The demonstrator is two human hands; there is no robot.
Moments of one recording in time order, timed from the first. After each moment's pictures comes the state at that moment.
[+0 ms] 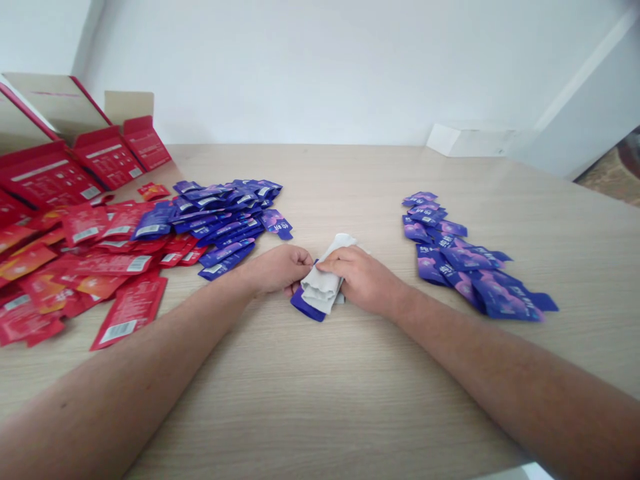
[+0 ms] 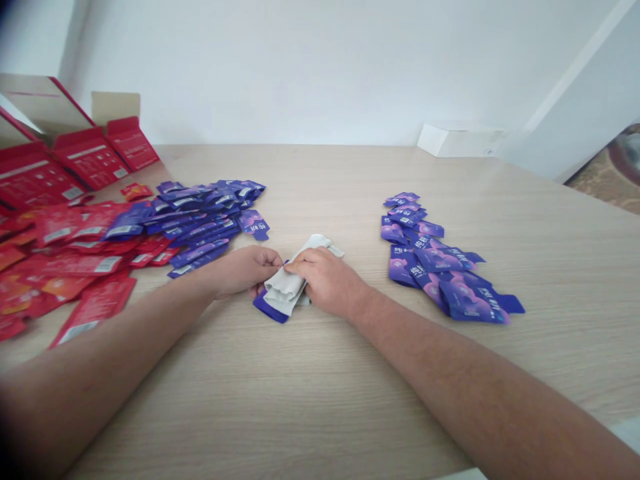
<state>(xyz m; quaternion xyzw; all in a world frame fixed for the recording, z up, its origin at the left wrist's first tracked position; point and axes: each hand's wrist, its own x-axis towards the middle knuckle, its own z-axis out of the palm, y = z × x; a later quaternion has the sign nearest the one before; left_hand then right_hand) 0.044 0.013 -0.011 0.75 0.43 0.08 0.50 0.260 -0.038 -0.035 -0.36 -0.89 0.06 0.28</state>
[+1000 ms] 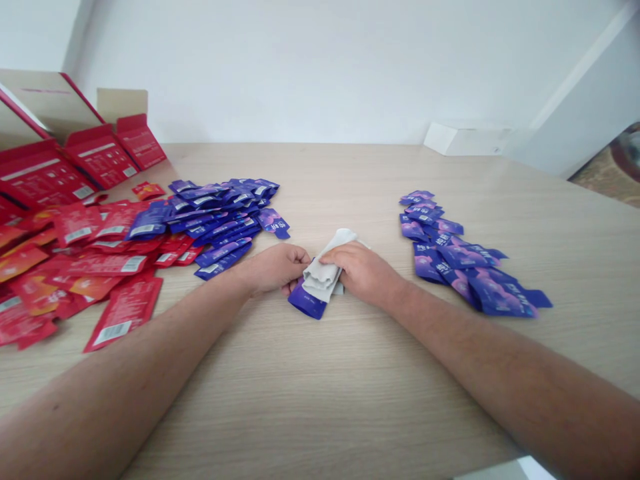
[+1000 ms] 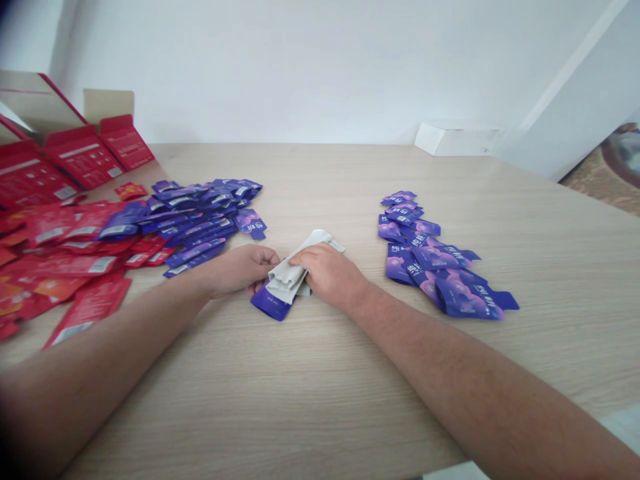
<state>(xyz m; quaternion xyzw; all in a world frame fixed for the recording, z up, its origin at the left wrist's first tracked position) 0.045 0.014 -0.010 0.74 0.43 0.08 0.50 0.264 -0.034 -0.037 -0.38 -0.88 0.05 0.30</state>
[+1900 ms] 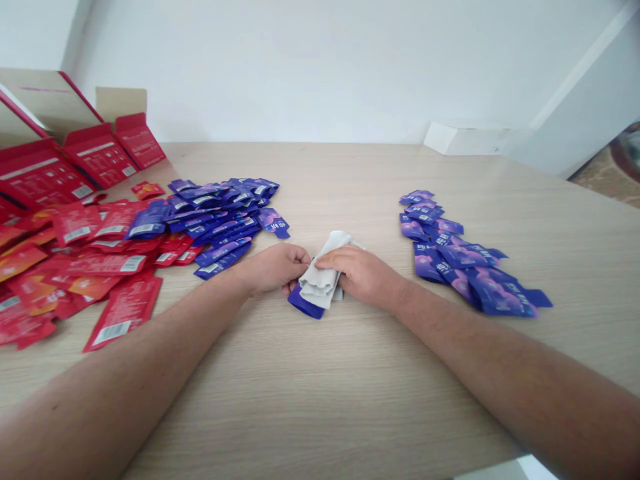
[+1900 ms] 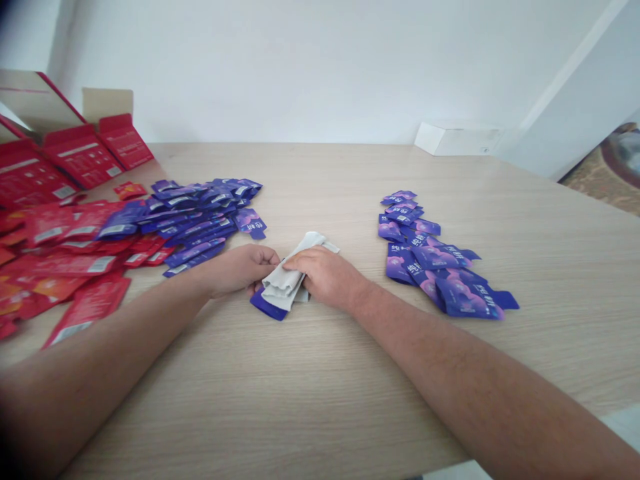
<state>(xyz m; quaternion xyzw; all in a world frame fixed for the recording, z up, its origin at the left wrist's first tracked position) 0.045 0.013 -0.009 0.73 0.43 0.09 0.52 0.262 -0.036 -0.034 -0.32 -0.89 0.08 0.30</state>
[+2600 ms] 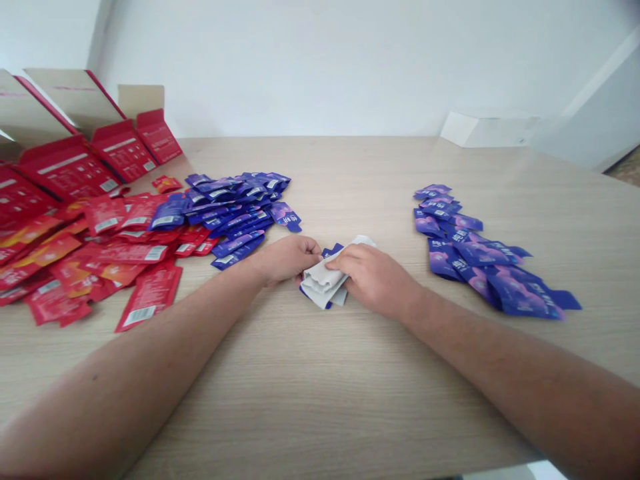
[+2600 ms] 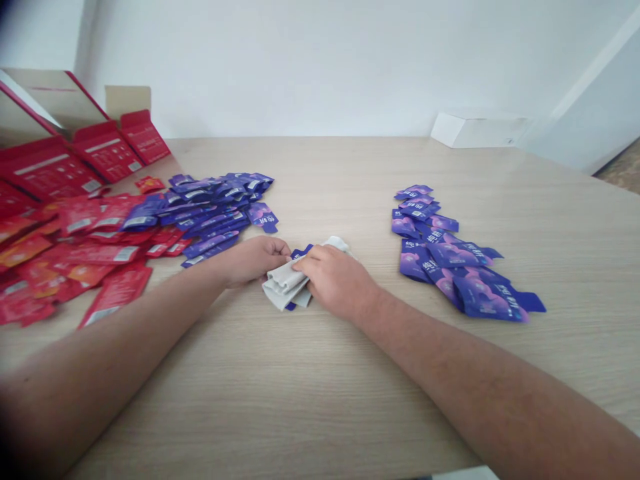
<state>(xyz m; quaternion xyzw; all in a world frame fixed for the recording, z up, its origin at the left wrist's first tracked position) 0.042 0.015 -0.020 0.71 0.45 0.13 0.52 0.251 -0.056 -0.023 -0.40 -0.89 0.03 0.23</state>
